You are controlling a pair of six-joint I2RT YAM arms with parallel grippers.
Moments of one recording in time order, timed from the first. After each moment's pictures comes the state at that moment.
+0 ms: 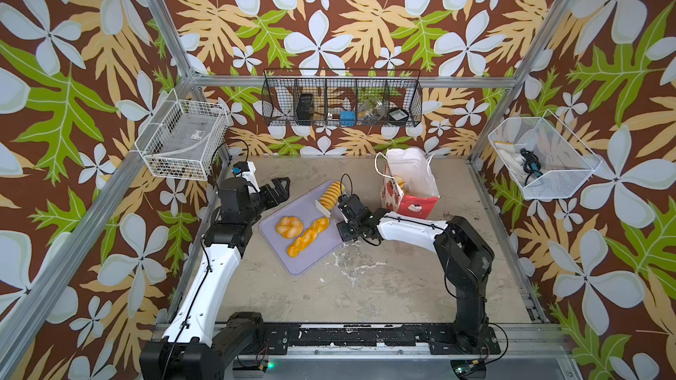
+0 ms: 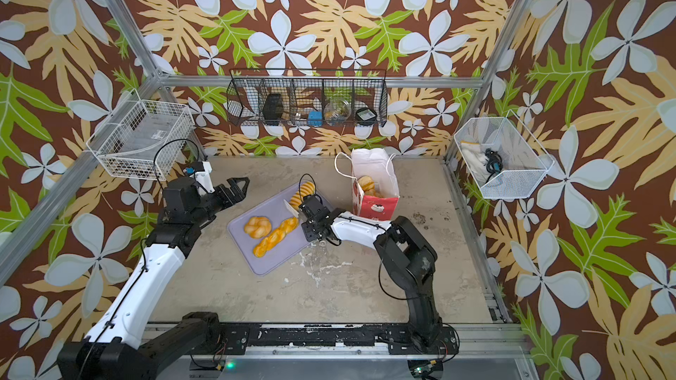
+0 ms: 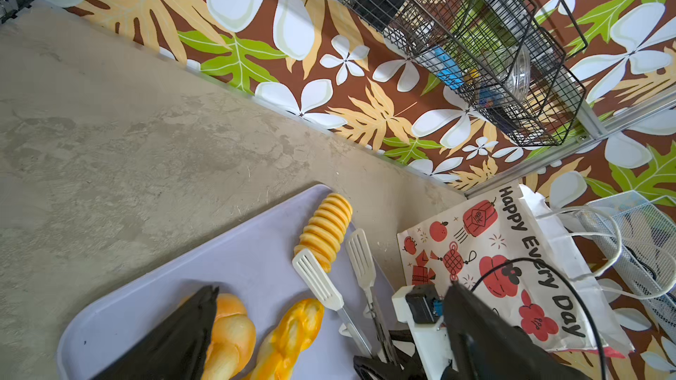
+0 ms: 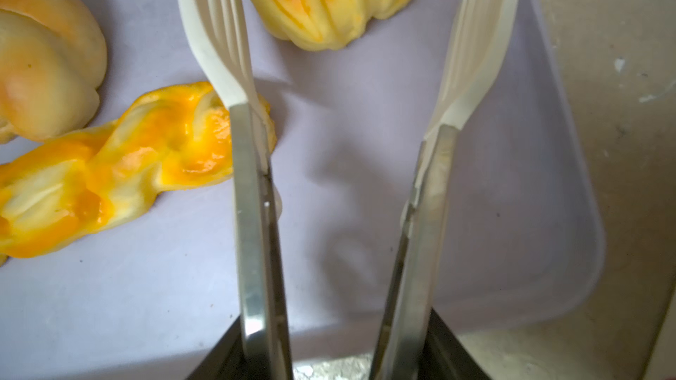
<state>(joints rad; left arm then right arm) -0.02 1.07 0.93 -0.22 0.27 -0.54 0.79 1.99 1.36 -0.37 0.13 0.30</state>
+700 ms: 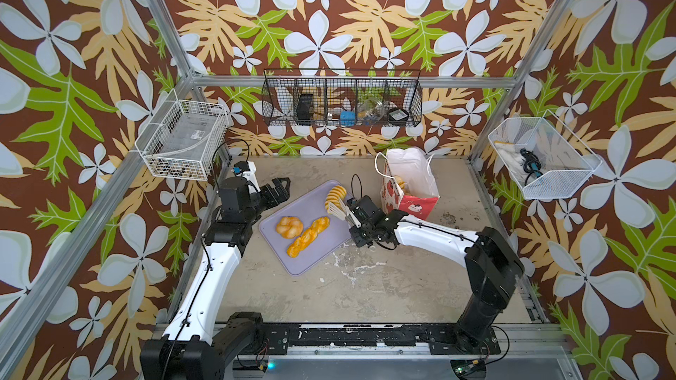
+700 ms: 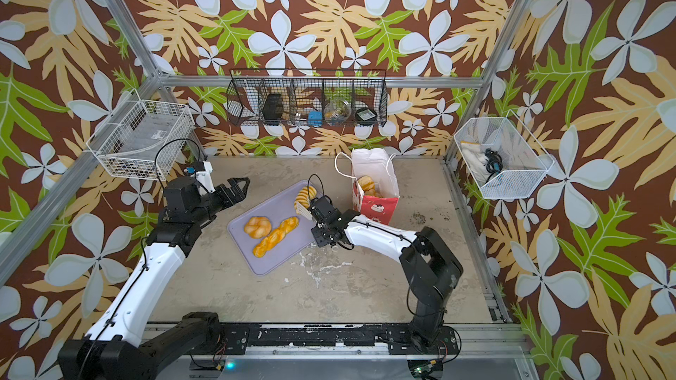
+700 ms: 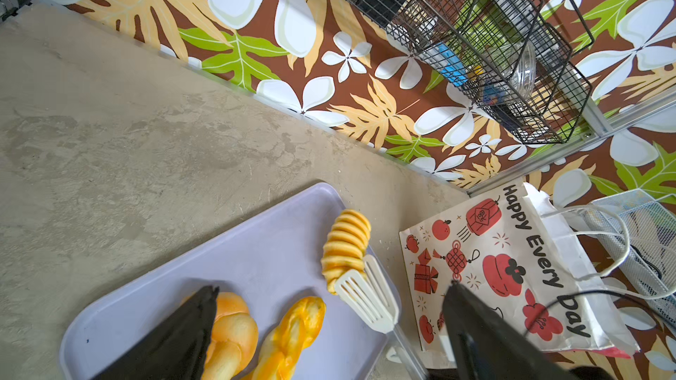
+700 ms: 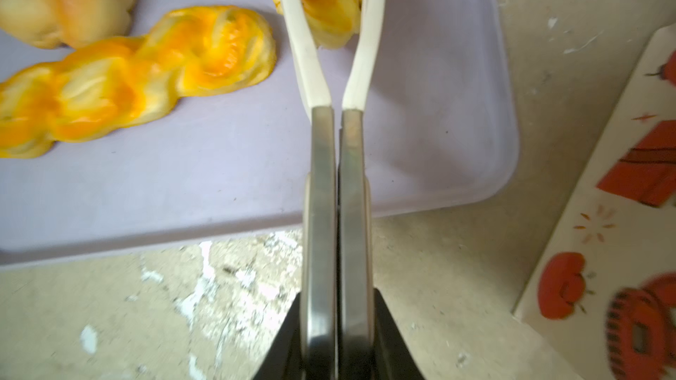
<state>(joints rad) -0.02 1.08 0.93 -0.23 0.27 -0.54 0.80 1.72 1.22 -0.51 0.12 0.22</state>
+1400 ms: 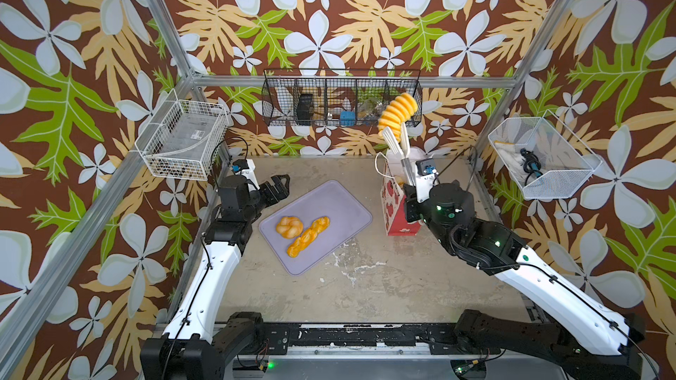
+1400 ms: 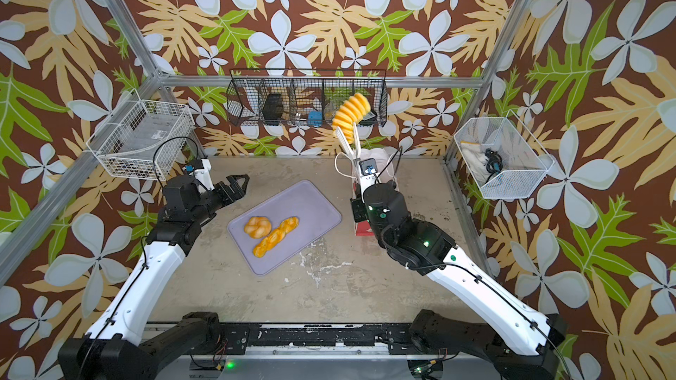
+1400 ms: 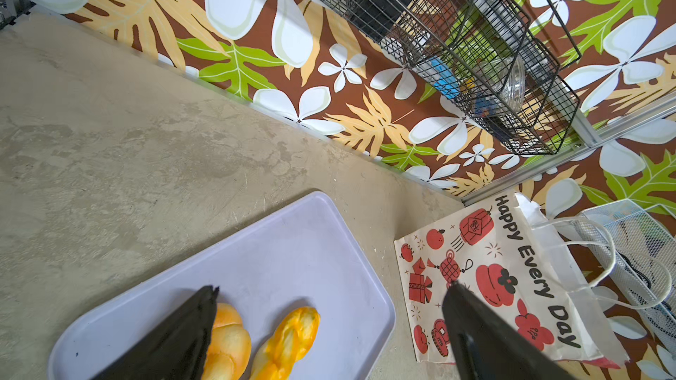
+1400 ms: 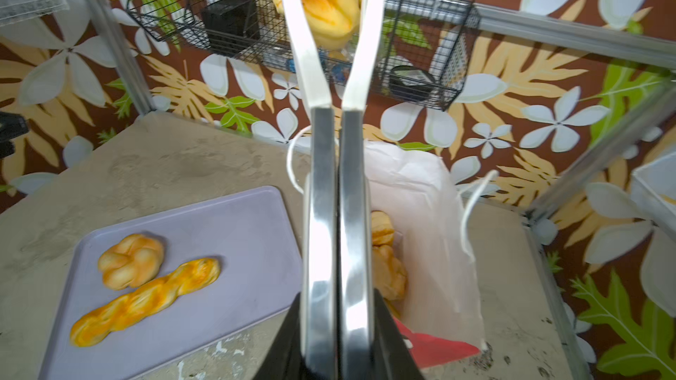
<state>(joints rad) -0.02 1.08 0.94 -0.21 0.27 -0.56 0.84 1.08 1.29 -0.58 0.63 0.11</state>
